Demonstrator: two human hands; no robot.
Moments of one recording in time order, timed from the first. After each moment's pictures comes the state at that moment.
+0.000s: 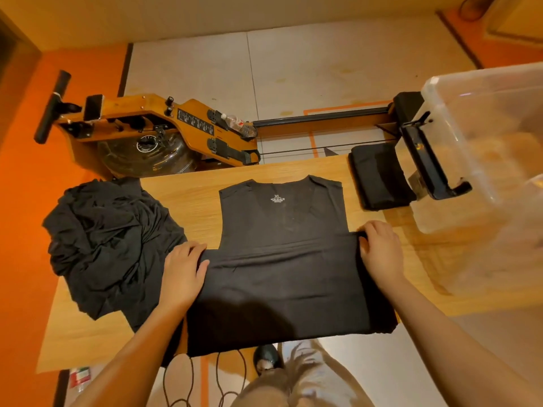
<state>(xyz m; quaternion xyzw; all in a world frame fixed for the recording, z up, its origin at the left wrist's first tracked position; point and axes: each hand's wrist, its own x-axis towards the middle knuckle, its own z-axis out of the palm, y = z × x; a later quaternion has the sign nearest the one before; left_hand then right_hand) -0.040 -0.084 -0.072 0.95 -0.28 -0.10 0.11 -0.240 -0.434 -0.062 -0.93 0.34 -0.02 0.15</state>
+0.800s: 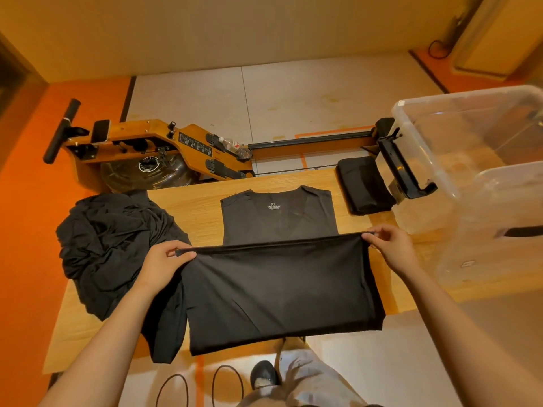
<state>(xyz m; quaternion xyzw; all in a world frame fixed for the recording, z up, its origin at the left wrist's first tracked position) -0.020 -0.064 0.002 0.86 -0.14 -0.25 0.42 -0.270 -0.447 -0.008 -0.77 0.40 -0.11 0.48</state>
